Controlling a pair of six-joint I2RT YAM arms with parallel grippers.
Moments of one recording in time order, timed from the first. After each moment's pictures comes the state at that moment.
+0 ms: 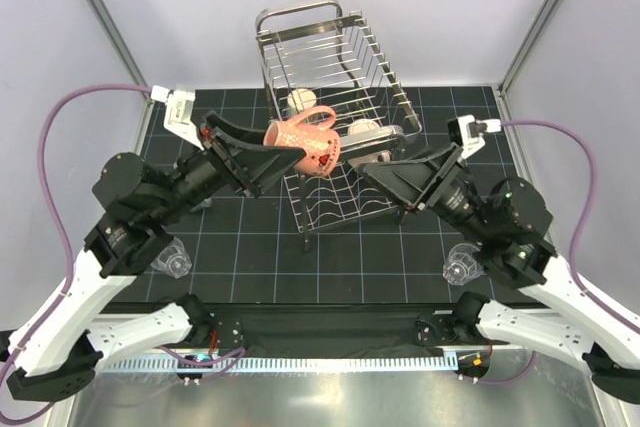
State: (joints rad) left arm -0.84 0.88 1.32 -0.12 0.20 -0.65; right arm 0.92 0.77 0.98 0.28 -0.11 1.20
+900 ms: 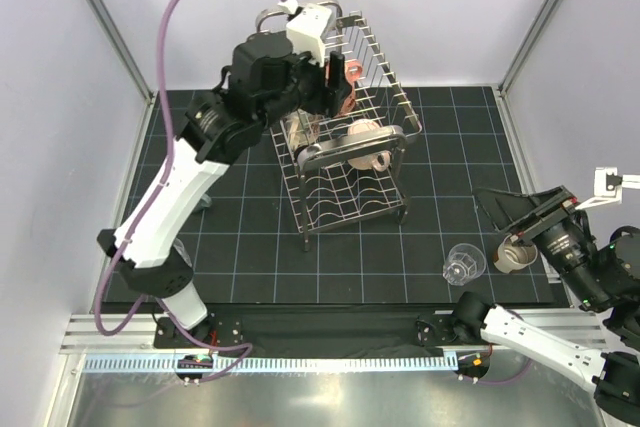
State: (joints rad) left arm -0.84 1.66 2.30 -0.84 -0.17 -0.15; right arm 0.92 0.44 1.32 -0.87 0.51 0.83
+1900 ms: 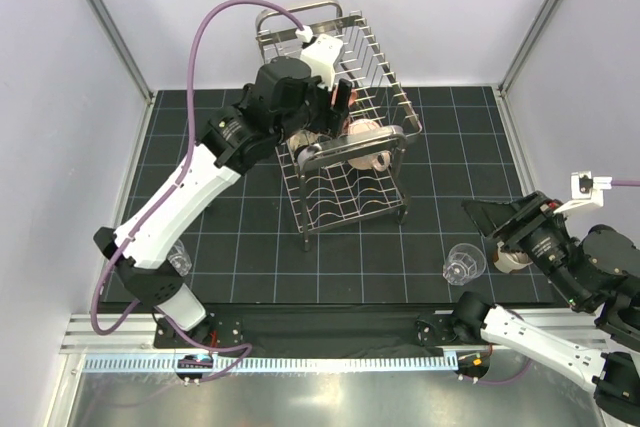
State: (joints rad) left arm -0.84 1.63 2.04 -0.76 -0.22 -0.11; right arm 0.92 0.44 1.27 -0.98 0.52 0.83
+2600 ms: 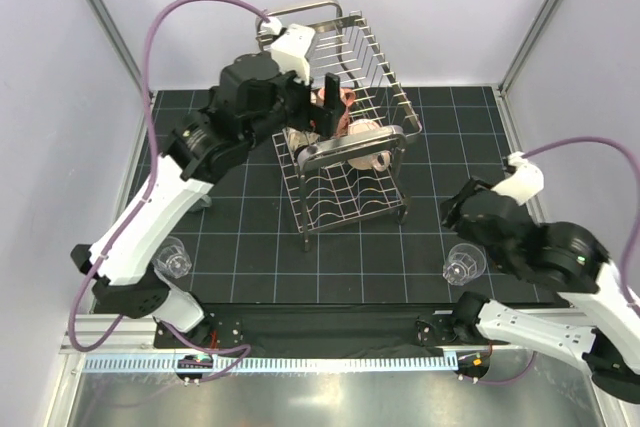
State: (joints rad) left arm -0.84 1.54 2.05 -0.78 -0.21 -0.16; right arm 0.92 0.74 1.30 -1.32 0.73 1.03
